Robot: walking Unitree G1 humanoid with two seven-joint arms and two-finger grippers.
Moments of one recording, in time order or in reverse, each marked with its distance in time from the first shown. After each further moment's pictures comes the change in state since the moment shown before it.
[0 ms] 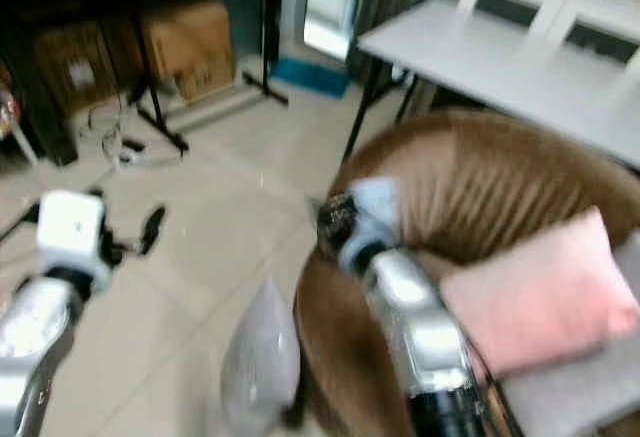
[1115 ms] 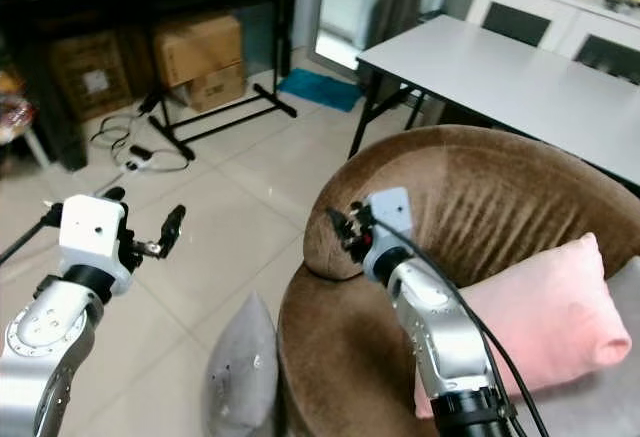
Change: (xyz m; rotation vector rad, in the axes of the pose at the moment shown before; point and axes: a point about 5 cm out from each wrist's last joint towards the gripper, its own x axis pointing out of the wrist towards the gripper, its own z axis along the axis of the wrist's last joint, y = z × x) left arm 0.001 -0.013 0.005 0.019 -0.048 -0.029; right arm -0.012 -0.025 -0.007 -0.078 0.036 -0.035
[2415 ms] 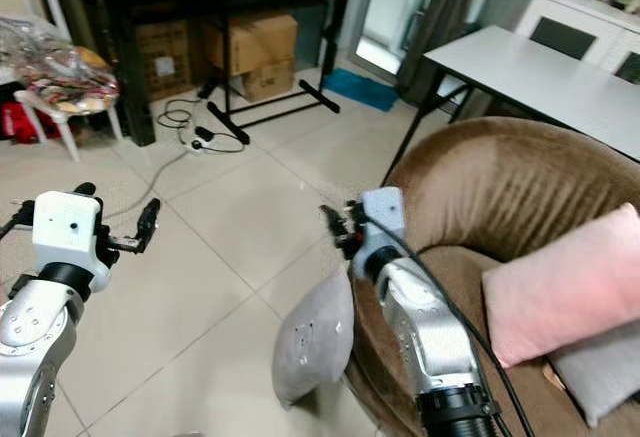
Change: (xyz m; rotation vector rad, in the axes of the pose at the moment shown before) left arm -0.003 0.016 -0.001 0.011 0.007 0.080; right arm 0.005 0.000 -0.003 0.040 -0.007 -0.074
